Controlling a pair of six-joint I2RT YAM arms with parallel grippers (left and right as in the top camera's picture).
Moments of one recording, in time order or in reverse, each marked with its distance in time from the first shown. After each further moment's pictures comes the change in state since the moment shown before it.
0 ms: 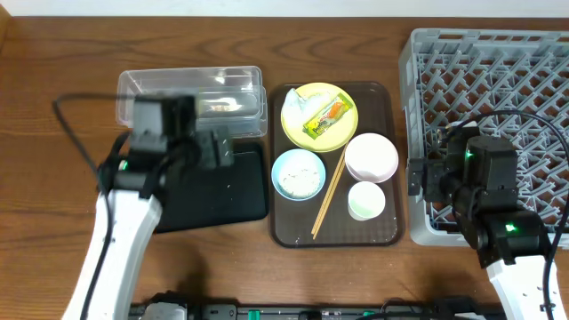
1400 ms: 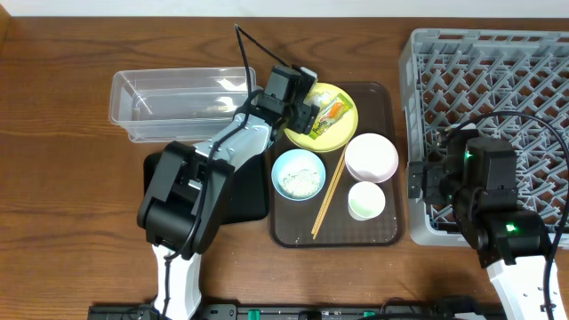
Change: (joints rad) left arm -0.318 0.819 0.210 0.698 -0.058 0.222; right arm 0.000 0.000 0.003 -0.032 0.000 0.001
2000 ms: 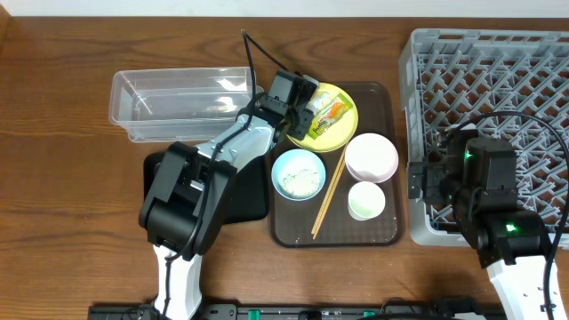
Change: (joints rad) left arm -0.014 0.000 0.000 -0.077 -0.007 0.003; right arm 0.000 0.000 0.000 -0.002 0.000 0.000
